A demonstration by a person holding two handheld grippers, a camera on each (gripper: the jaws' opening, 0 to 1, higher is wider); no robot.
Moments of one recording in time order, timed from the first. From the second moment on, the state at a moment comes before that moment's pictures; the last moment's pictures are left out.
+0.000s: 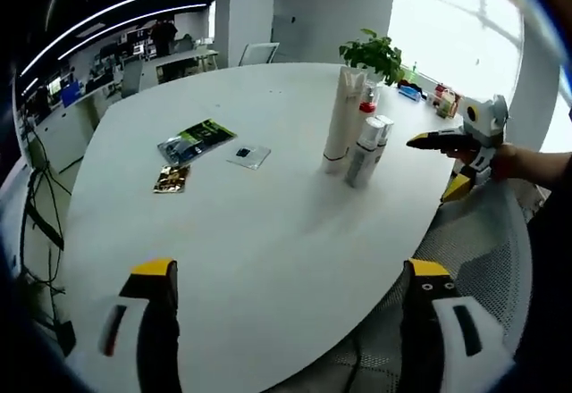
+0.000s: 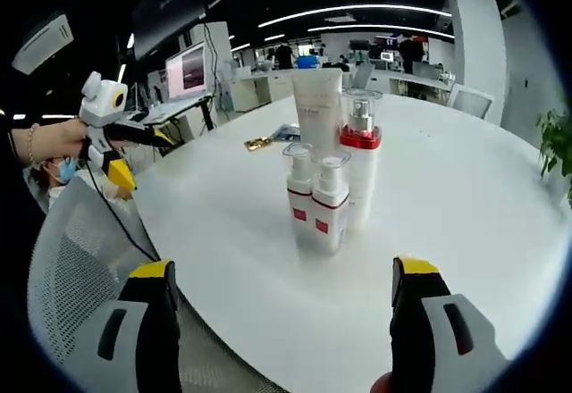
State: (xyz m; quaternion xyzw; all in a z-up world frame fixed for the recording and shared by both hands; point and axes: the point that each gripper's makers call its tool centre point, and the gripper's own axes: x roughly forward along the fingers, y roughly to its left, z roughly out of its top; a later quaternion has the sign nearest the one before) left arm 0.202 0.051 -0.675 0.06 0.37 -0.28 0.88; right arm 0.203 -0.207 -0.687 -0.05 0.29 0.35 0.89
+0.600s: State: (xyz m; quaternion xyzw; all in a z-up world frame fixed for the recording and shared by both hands) left arm 0.222 0.044 -0.680 0.11 0.39 -0.31 0.86; right arm 0.203 -0.206 -0.691 -0.08 0.29 0.35 0.89
